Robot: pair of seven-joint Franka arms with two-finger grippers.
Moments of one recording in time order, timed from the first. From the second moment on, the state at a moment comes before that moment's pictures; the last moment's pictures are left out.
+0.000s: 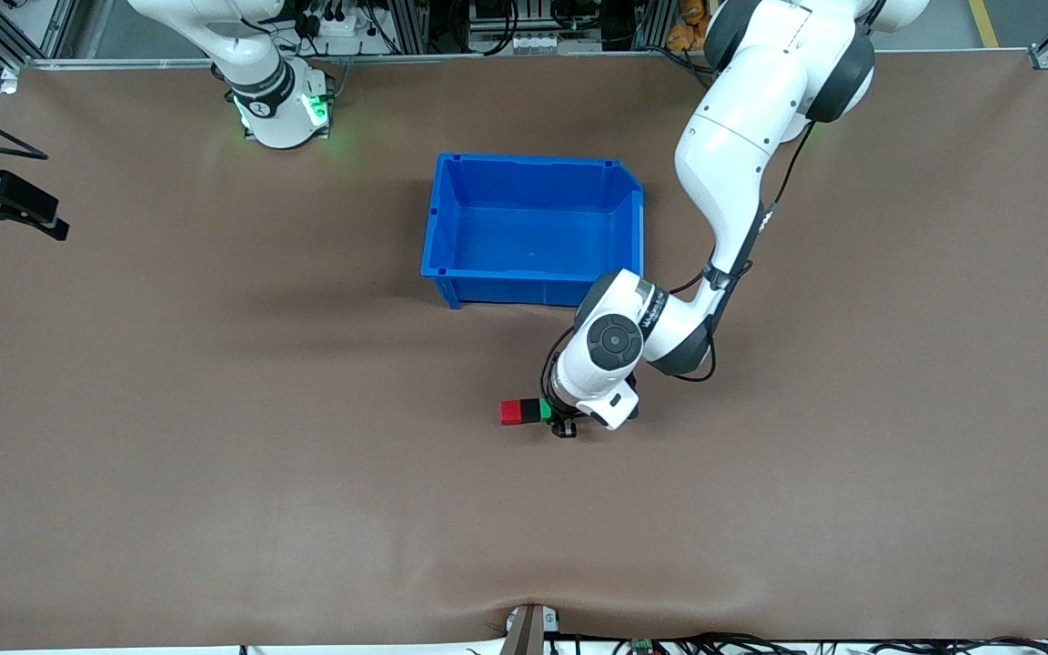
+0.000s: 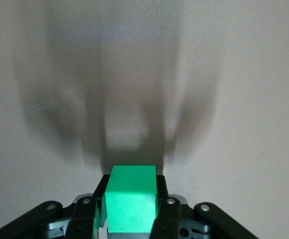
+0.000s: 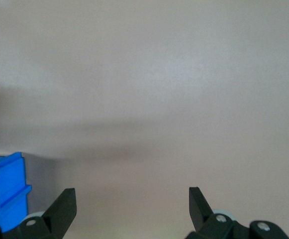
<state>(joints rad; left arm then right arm) -0.60 1.02 -0.03 -1.16 -0.16 2.30 -2.16 -0.02 -0.05 -0.06 -1.59 0.02 1.54 -0.05</state>
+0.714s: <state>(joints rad) -0.61 1.00 -0.03 -1.14 -0.16 2.25 -2.10 0.00 -0.03 -0.05 -1.53 0.02 1.52 0.04</state>
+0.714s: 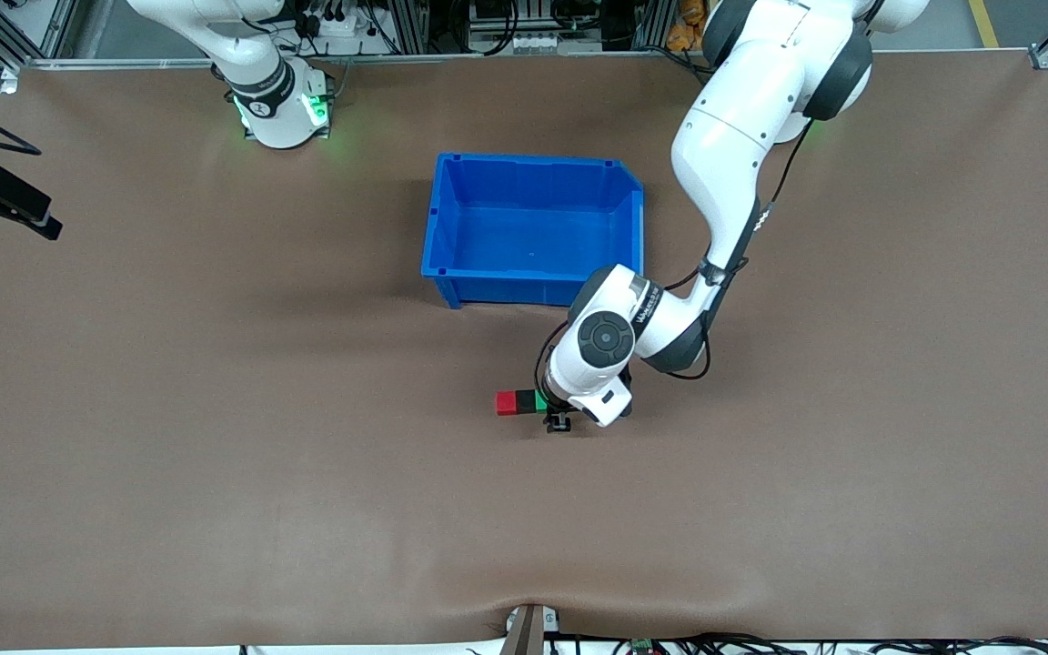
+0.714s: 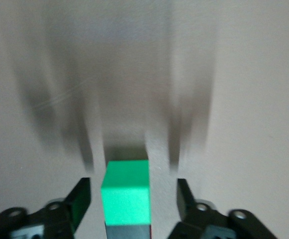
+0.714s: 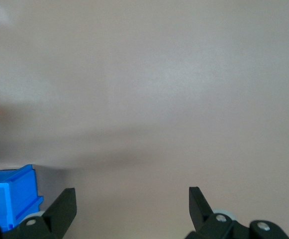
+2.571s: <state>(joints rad) -0.14 0.31 0.08 -1.16 -0.05 1.41 -0.55 -0.01 0.00 -0.06 -1.50 0.01 1.51 0.06</state>
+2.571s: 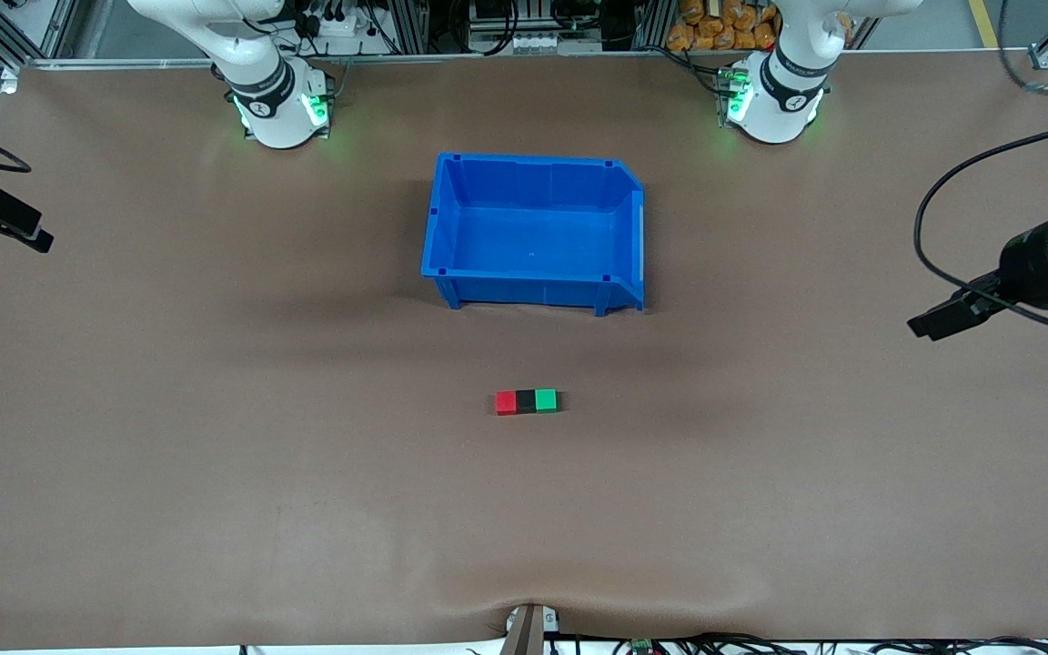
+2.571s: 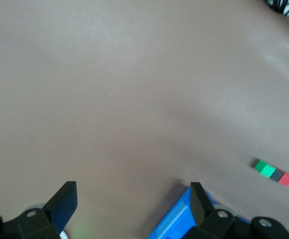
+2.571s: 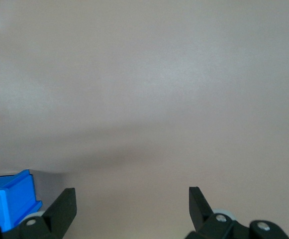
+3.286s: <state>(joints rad) -0.09 0.13 0.08 -1.37 -0.04 1.40 -0.38 -0.01 0.02 -0.06 -1.50 0.01 1.51 0.06</state>
